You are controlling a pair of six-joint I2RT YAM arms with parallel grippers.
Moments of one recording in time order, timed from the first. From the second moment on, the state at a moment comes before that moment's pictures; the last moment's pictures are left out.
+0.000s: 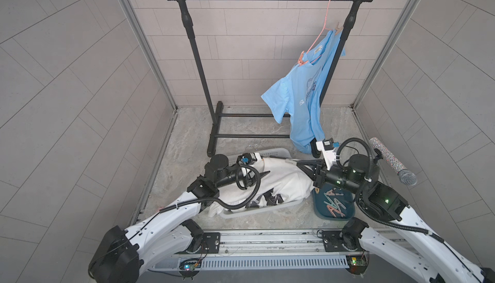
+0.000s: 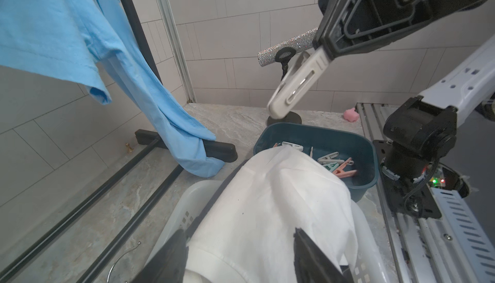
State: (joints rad) left arm -0.69 0.96 0.52 0.28 0.49 0.27; right arm 0.67 0.69 0.80 -0.38 -0.31 0.43
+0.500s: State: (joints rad) left arm -0.76 0.92 0.46 0.28 0.39 0.51; right arm 0.83 0.91 0.82 -0.24 -0.25 0.45
